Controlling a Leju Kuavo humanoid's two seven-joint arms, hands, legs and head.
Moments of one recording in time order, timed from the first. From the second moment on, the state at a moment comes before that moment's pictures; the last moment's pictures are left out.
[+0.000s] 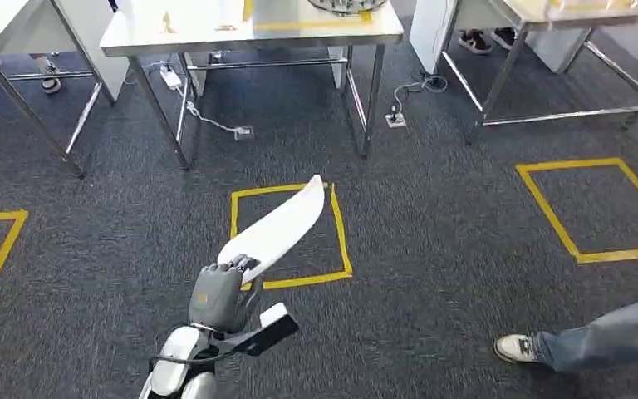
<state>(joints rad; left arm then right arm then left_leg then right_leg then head) -0.06 -0.16 -0.38 -1.29 -1.18 0.29 -0.19 -0.10 0.16 -1.18 -0.19 0.93 -0.11 -0.34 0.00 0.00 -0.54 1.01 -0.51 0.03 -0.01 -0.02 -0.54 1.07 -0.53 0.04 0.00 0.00</state>
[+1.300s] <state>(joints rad) -0.07 -0.14 -0.33 -1.38 -1.21 0.35 -0.16 -0.09 0.15 -1.16 -0.19 0.97 -0.07 -0.36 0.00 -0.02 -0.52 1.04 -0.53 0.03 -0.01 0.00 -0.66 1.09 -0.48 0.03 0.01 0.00</state>
